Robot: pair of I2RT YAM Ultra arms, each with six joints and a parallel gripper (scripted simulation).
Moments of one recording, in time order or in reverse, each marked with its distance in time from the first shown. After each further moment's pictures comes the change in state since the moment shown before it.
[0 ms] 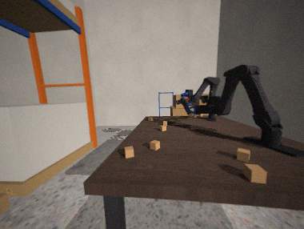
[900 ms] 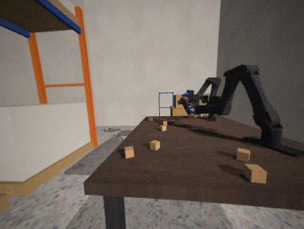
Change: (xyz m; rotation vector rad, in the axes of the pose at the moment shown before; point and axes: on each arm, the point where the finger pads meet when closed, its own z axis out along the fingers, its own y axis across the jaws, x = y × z) left arm 0.000 0.000 0.000 0.000 0.000 0.000; right arm -0.002 -0.001 -0.060 0.002 -0.005 0.009
